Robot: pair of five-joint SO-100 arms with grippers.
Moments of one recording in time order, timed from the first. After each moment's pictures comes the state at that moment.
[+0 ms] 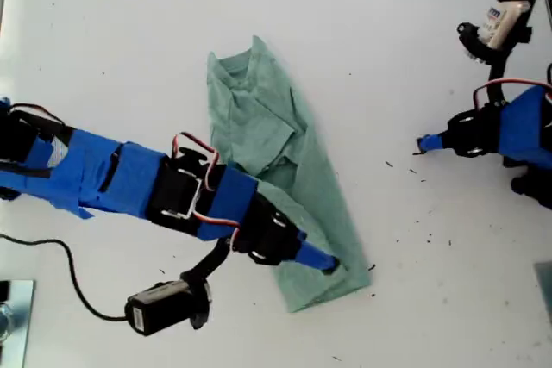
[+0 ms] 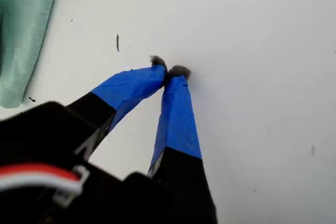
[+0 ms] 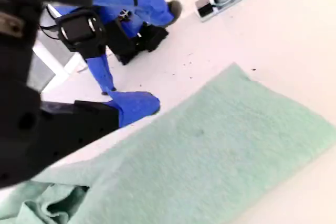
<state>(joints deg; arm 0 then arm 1) 7.2 58.6 52.1 48.8 22.0 15.4 200.2 174.8 79.1 -27.1</state>
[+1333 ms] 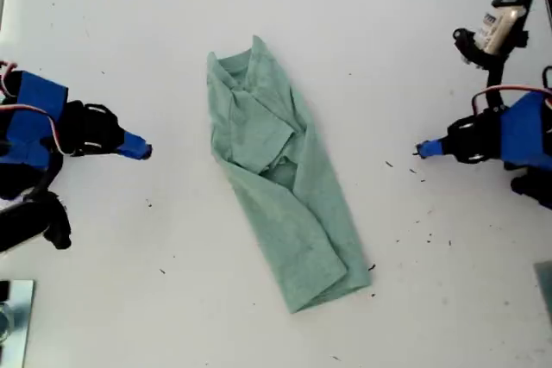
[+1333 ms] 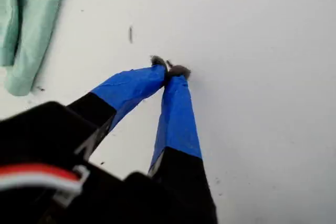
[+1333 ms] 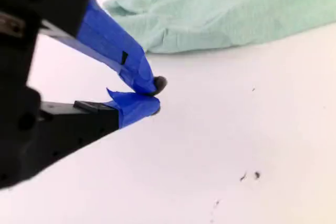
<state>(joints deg) -4.8 151.5 150.6 57.2 1.1 9.0 196.4 167.9 79.1 -23.3</state>
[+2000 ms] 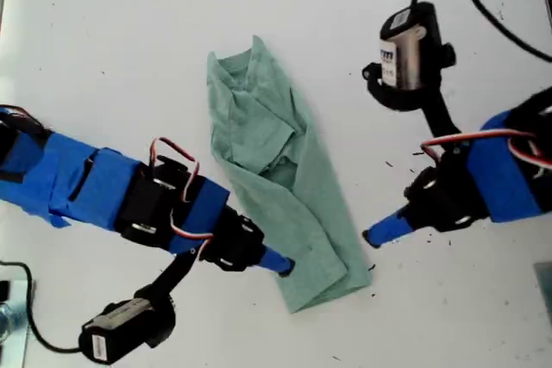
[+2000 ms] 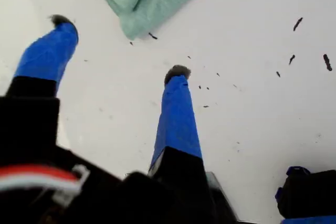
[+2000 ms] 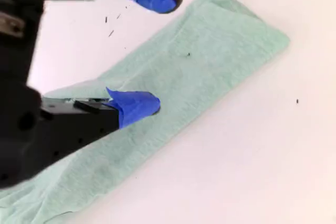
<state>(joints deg) 10.7 64.1 53.2 73.1 12.0 -13.3 120.3 89.1 98.3 -19.9</state>
